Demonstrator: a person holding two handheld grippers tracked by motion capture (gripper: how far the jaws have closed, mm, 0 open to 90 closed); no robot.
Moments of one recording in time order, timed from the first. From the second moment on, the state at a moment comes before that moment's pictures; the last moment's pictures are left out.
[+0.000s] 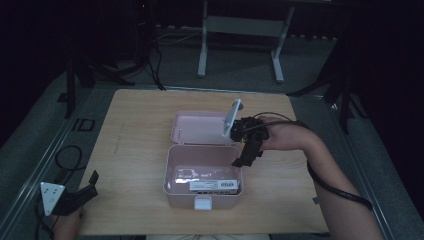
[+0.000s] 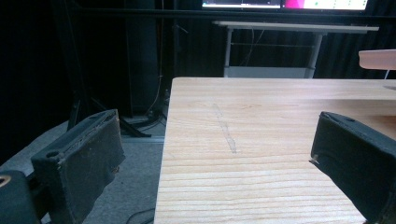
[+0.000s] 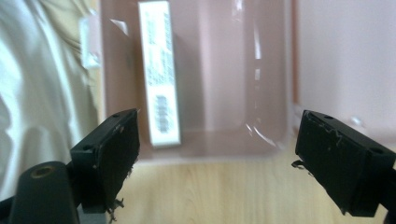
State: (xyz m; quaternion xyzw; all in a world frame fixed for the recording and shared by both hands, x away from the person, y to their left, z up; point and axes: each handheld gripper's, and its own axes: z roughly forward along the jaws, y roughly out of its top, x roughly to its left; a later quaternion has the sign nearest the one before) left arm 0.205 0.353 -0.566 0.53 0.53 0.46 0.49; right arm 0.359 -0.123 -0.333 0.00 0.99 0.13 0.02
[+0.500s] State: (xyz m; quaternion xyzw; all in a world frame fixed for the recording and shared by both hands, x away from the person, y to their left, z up) left arm 0.205 0.353 -0.566 0.53 0.53 0.46 0.48; right arm 0.374 -0.193 -0.364 0.06 0.98 0.17 0.04
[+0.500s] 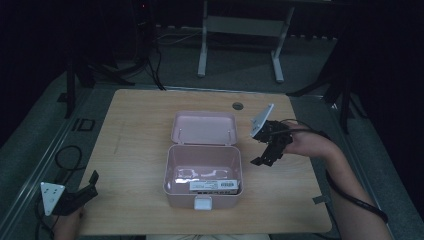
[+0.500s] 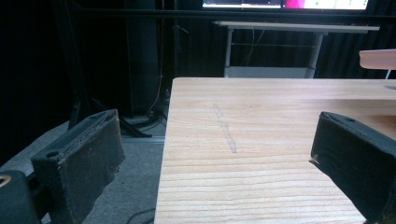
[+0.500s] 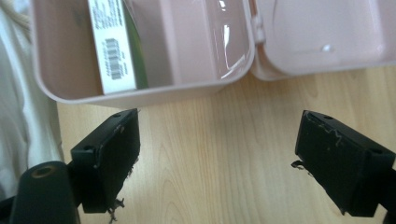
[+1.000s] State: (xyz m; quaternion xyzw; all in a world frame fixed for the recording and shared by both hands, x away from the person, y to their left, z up) left arm 0.205 0.353 -0.567 0.53 0.52 0.46 0.48; right arm 0.397 -0.215 -0.463 0.15 0.95 0.26 0.10
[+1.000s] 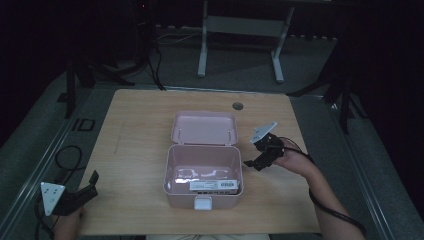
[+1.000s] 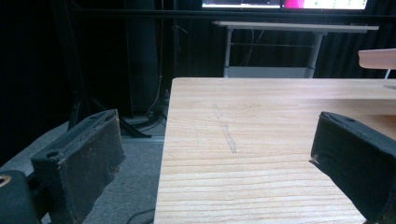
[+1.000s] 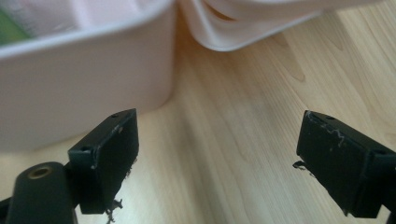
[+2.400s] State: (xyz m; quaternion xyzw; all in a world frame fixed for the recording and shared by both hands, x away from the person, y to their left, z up) left arm 0.205 0.353 -0.567 0.53 0.52 0.46 0.49; right arm 0.391 -0.319 -0.543 0.47 0.76 0.34 0.28
